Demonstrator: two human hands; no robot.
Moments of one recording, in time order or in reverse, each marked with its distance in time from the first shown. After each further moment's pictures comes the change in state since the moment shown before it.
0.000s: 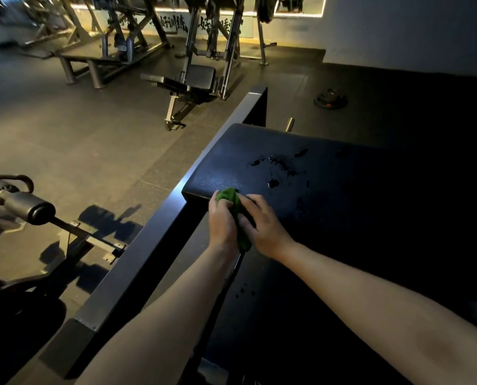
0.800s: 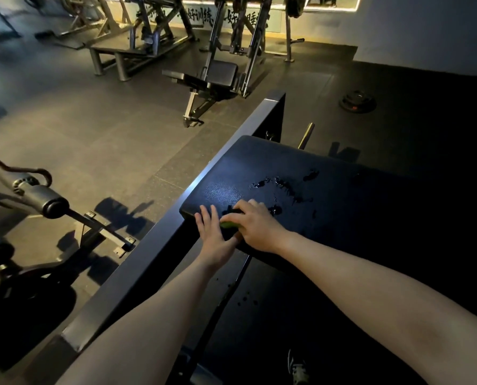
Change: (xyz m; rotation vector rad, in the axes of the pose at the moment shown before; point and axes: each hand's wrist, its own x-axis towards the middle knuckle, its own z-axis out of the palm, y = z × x) left_hand 0.067 -0.022 -0.017 1.021 -0.080 0.201; right_hand 0.090 0.039 -0.017 -0.325 -0.332 -0.229
